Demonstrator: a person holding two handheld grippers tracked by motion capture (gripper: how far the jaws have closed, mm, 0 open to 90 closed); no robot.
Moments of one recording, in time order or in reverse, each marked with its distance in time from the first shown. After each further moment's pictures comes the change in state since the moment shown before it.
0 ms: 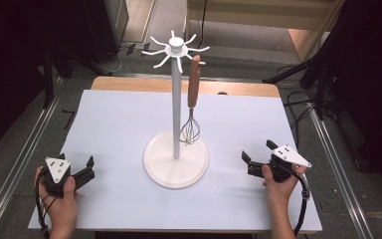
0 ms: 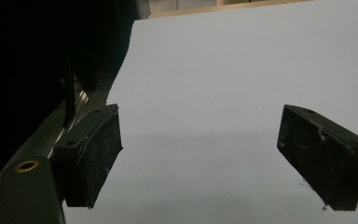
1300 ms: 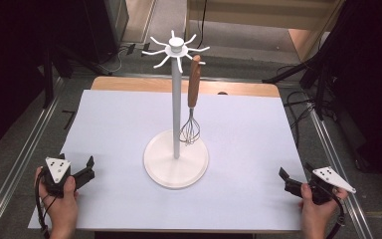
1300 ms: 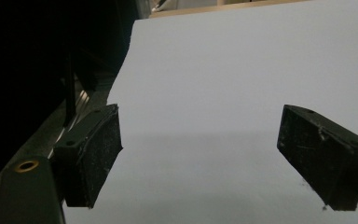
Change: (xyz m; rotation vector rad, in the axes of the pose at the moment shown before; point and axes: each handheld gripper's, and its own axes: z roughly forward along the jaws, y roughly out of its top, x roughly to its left) left arm 0.000 0.000 0.000 0.001 0.003 0.002; right arm -0.067 -0.042 -0.079 0.056 -0.177 0.089
